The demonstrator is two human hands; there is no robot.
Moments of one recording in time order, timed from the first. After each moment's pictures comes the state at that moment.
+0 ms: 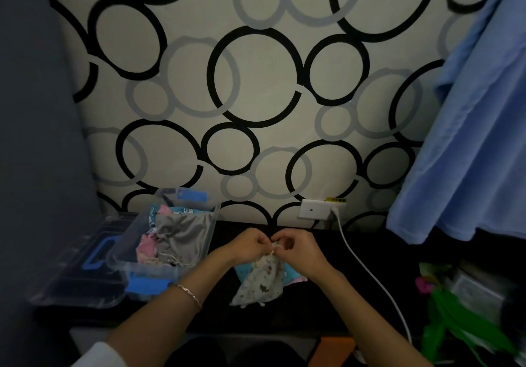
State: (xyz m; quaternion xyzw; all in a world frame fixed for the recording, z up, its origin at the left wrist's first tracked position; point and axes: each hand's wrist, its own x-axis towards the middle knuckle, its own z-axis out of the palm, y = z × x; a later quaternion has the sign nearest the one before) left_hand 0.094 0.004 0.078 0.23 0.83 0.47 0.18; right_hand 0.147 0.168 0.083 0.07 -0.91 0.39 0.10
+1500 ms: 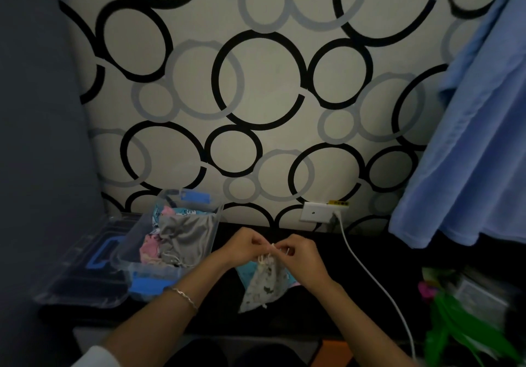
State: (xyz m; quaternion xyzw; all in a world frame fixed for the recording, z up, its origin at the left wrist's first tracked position) left_hand 0.095 -0.010 0.075 0.23 0.82 0.51 0.13; right_hand 0.160 0.157 0.076 0.06 -0.92 0.36 0.16
